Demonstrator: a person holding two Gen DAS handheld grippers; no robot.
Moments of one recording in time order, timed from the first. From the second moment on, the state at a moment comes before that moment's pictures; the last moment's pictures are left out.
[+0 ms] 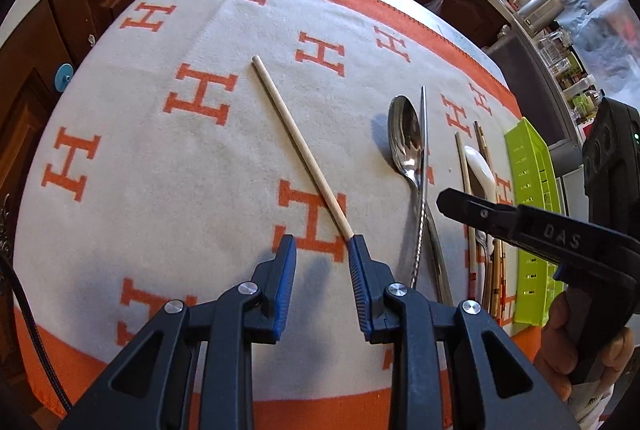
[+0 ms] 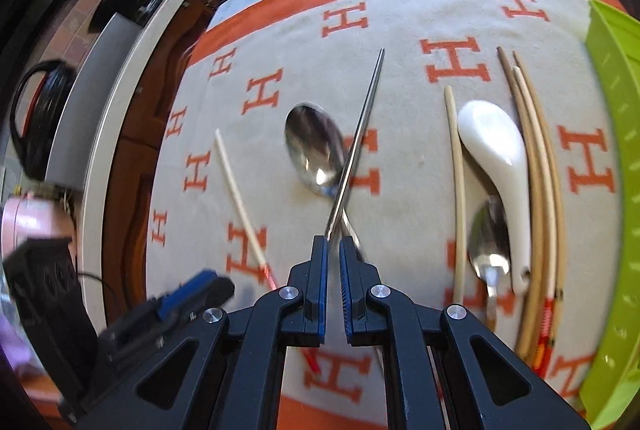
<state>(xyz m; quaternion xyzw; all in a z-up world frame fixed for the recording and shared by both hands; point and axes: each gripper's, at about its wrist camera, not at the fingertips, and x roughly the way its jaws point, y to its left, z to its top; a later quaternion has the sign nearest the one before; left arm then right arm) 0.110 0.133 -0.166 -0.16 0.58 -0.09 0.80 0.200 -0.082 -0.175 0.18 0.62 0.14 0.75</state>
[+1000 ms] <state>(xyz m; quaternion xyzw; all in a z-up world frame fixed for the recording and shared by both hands) 0.153 0.044 -0.178 0.06 0.58 -0.04 0.81 0.208 -0.112 -0.194 0.15 0.62 0.12 0.76</state>
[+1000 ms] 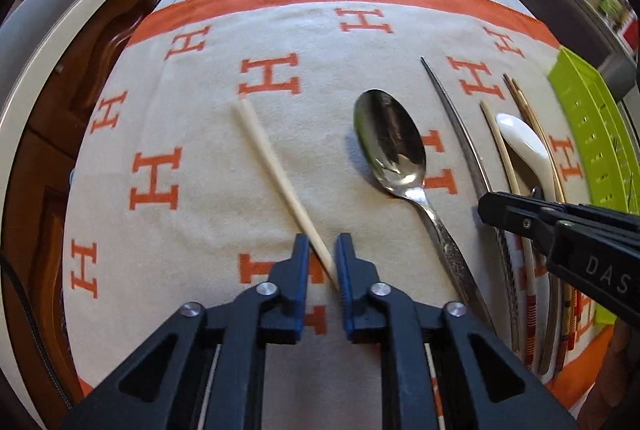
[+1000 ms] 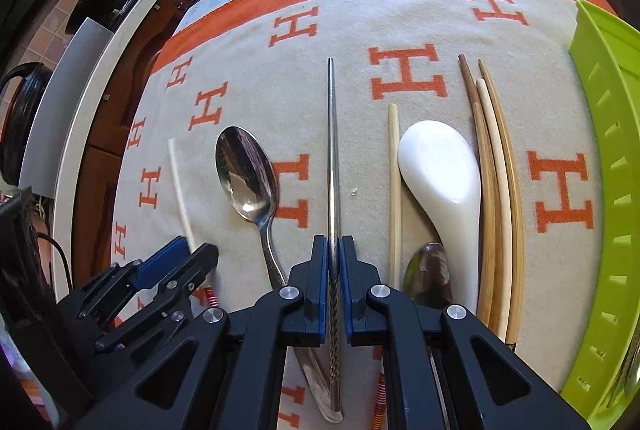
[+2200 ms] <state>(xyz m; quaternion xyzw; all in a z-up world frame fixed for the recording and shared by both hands) 0.119 -0.086 -0.083 -0.06 0.55 -0.23 0.80 0.088 -0.337 -0.105 0.13 0.52 -0.04 0.84</state>
